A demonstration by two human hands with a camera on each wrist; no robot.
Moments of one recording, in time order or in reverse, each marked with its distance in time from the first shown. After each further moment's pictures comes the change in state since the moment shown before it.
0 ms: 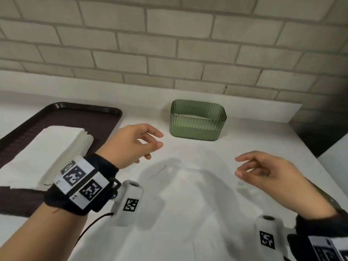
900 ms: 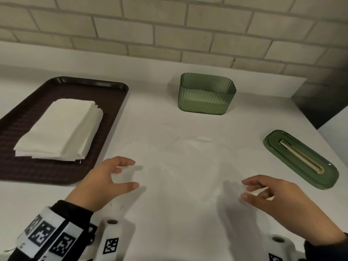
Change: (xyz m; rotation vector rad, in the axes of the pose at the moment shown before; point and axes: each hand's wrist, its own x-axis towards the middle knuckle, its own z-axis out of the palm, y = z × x) left_hand -0.110 -0.116 -0.013 0.118 -0.051 -0.224; right_hand -0.088 -0.001 0.062 -0.272 -0.104 0.278
